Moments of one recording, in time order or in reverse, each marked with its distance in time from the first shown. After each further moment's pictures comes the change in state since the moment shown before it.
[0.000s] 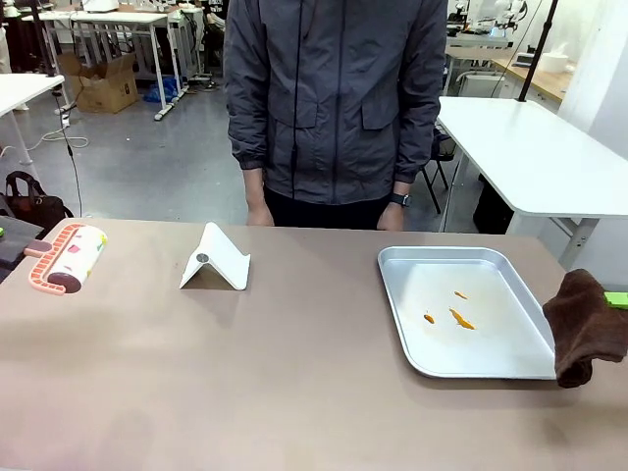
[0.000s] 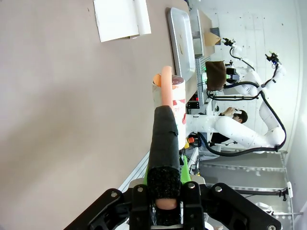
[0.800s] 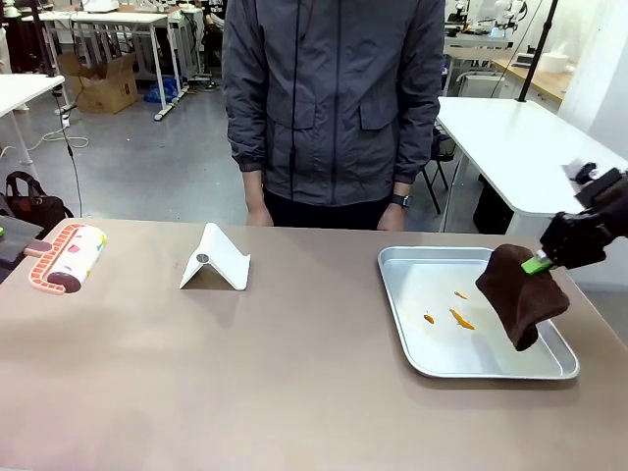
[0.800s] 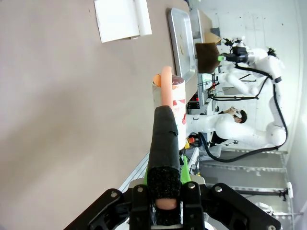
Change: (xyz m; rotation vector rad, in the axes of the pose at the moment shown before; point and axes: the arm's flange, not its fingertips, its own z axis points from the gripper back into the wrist) left arm 0.001 0.000 0.001 0.002 0.000 0.000; right arm 0.127 0.081 -0.114 -0.725 0.246 0.208
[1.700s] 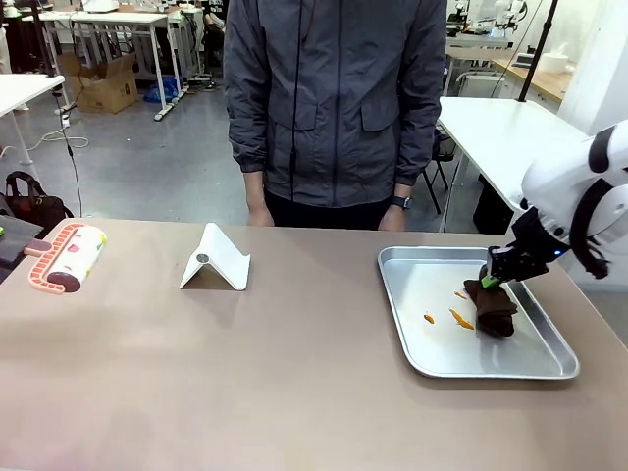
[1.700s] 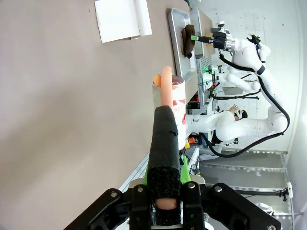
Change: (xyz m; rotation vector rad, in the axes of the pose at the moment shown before) left arm 0.001 0.000 0.001 0.001 0.000 -0.001; right arm 0.065 -0.038 -0.107 -0.310 -0.195 -0.049
